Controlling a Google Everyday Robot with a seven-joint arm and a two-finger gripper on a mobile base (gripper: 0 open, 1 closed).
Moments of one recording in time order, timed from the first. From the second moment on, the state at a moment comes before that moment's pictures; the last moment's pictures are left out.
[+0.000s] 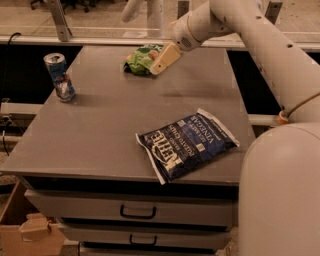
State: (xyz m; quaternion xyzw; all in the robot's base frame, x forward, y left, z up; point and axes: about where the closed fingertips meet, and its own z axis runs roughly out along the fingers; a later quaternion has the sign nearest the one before) arm 0.790 -0.020 0.920 -0.57 0.69 0.10 0.44
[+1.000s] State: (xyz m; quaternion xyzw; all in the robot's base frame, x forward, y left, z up) arm 0.849 0.040 0.889 -0.45 0.74 0.13 0.48
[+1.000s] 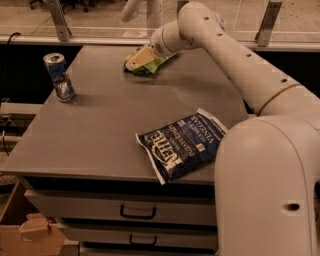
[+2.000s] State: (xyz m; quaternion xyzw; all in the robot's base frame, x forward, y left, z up) arm 0.862 0.023 0.846 -0.34 0.80 0.12 0.48
